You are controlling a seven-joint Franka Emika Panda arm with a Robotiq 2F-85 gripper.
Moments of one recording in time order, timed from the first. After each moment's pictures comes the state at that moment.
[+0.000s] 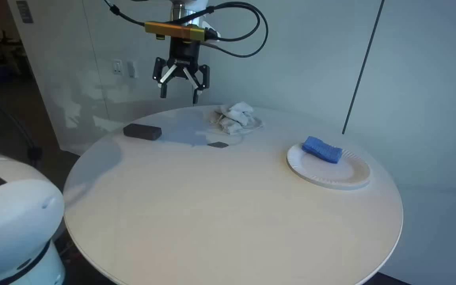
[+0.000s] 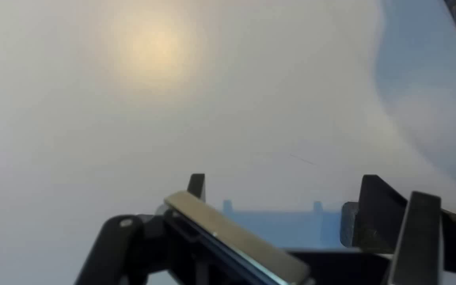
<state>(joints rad) 0.01 -0.25 -0.06 -2.11 -0.02 1.63 -0.27</state>
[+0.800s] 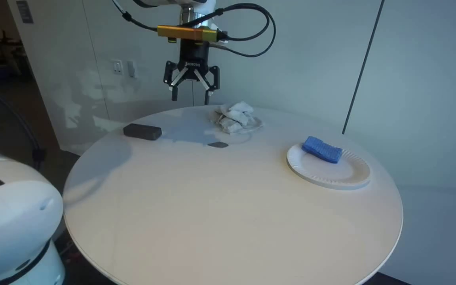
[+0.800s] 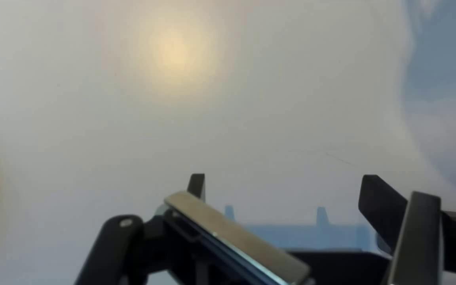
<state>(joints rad) -0.01 -0.19 -0.07 -2.06 -0.08 1.63 -0.30</state>
